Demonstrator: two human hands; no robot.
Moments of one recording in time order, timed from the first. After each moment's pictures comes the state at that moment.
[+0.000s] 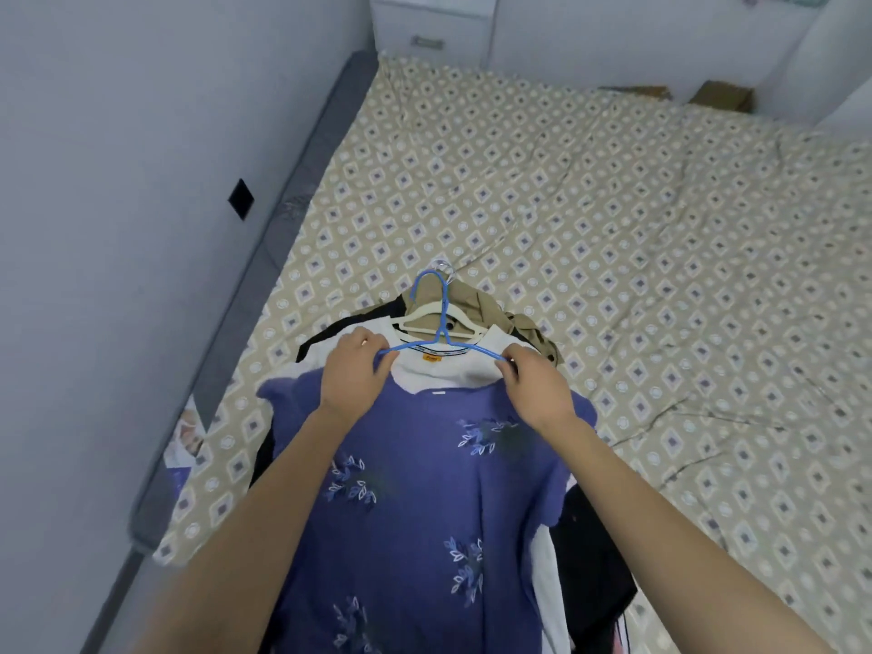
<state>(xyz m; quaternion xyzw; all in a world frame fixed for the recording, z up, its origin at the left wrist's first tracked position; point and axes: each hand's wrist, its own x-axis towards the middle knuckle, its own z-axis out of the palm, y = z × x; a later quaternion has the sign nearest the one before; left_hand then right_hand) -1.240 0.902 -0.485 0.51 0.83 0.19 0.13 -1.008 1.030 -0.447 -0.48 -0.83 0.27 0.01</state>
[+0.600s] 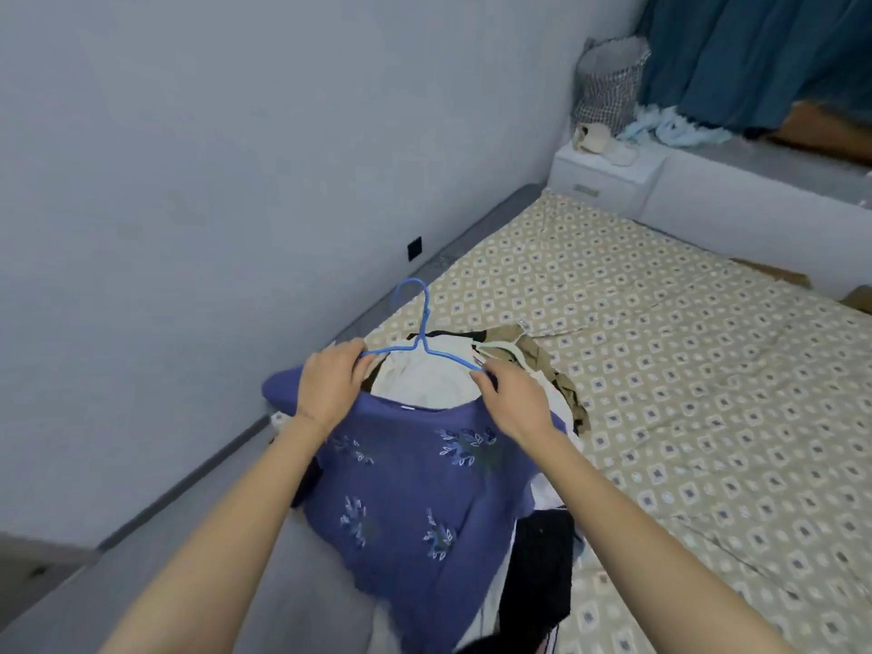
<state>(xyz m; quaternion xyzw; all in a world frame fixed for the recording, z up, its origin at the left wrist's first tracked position) -1.079 0.688 -0.263 0.31 0.93 0.21 -0.07 -0.933 0.914 -0.261 -0.22 -0.93 0.30 0.05</state>
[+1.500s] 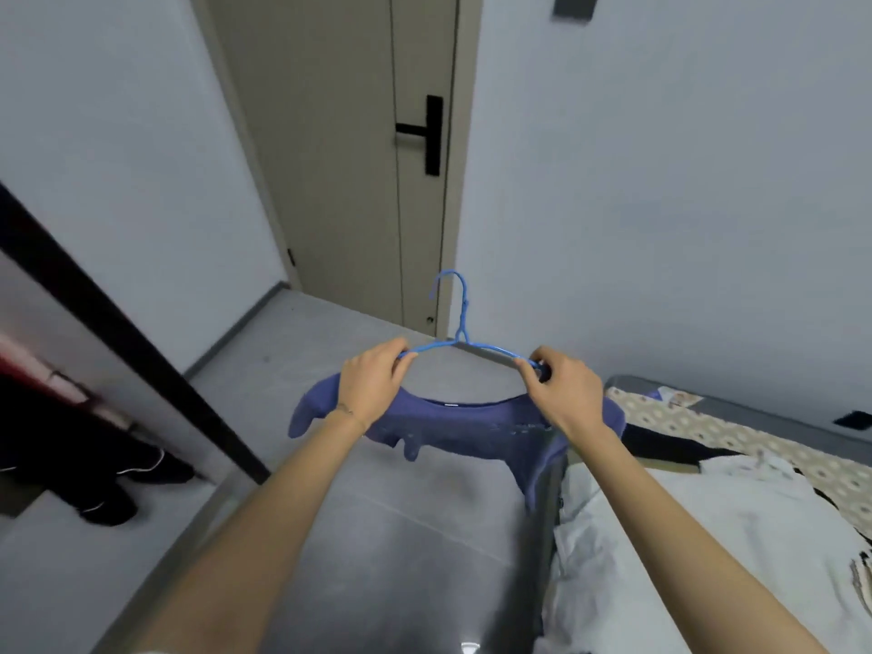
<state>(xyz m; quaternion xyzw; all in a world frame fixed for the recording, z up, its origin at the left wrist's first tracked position) -0.666 0.250 -0.215 -0.26 0.93 0.18 -0.20 -0.818 0.465 -0.188 0.29 -0.92 0.25 0.01</state>
